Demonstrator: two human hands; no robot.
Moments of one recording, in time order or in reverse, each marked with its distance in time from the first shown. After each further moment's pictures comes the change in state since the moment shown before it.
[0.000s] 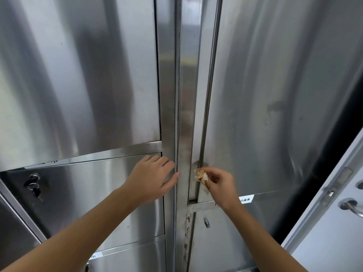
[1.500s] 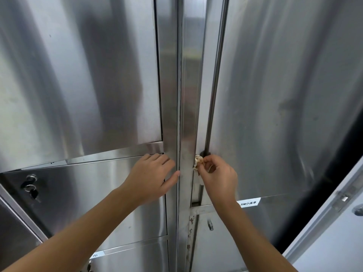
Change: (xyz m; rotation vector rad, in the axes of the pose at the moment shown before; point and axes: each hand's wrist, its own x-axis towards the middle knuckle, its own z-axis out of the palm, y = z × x) left_hand 0.007 -0.011 0.011 -0.025 -0.167 -0.082; right_hand 0.029 -0.010 0.025 -0.506 0.342 -0.162
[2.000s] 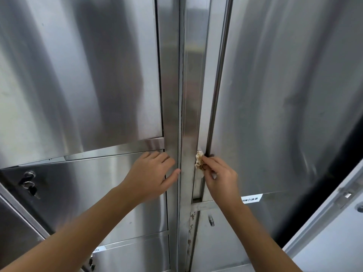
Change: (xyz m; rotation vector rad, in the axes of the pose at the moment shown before) left_hand -0.004 -0.002 0.005 -0.021 0.026 0.004; right_hand -0.010 0.024 0.005 0.025 -0.043 -0.284
